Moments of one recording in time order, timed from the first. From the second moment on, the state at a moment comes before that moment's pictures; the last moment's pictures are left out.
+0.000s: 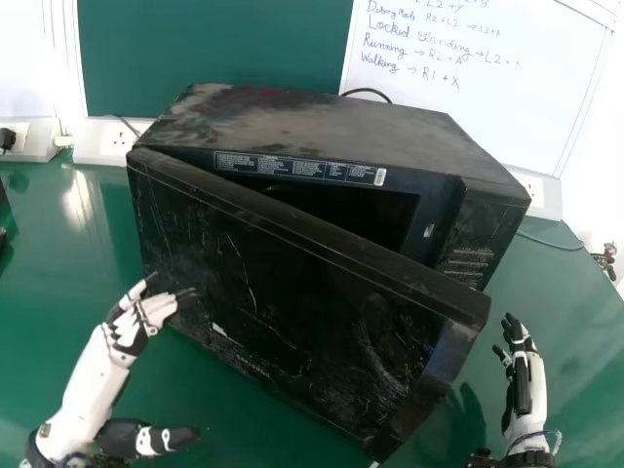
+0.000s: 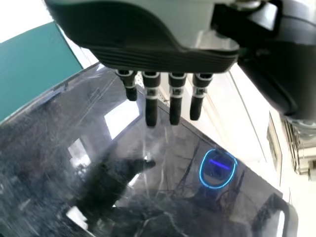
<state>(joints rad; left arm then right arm) 0.06 0.11 0.34 0.02 0.66 -1.18 0.17 -0.06 -0.40 -0.37 0.05 0.11 -0.13 0.10</state>
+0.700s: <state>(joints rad) 0.07 0.31 0.26 -0.18 0.75 -0.88 0.18 -0.06 -0.39 -0.37 0.05 0.11 -0.13 0.09</state>
